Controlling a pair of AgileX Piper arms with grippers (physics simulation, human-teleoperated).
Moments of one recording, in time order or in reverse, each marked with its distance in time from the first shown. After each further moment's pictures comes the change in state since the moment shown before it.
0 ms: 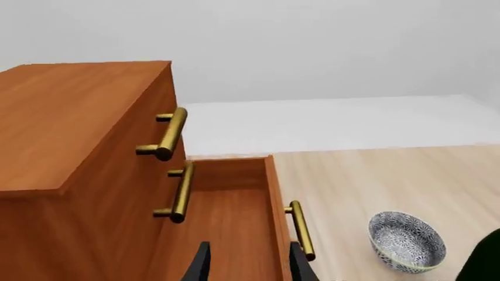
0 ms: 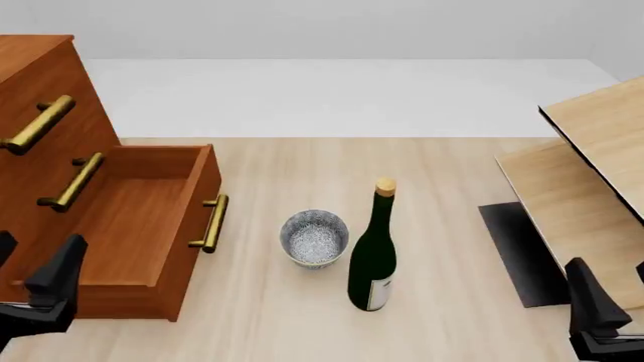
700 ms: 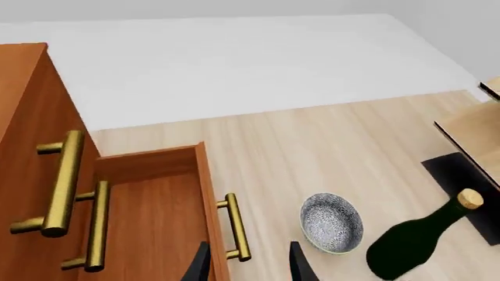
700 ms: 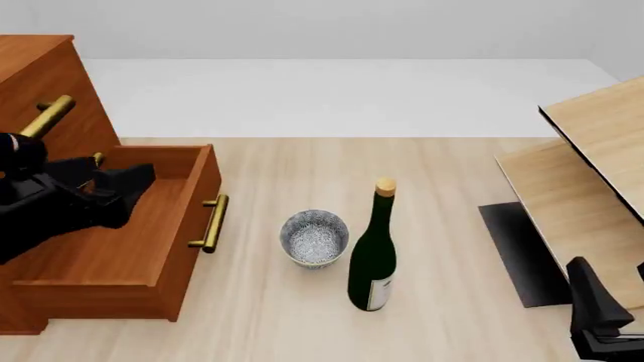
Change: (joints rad) left arm -0.240 0.524 -0.491 0.281 -0.110; right arm -0.004 0.000 -0.002 -0.002 0.014
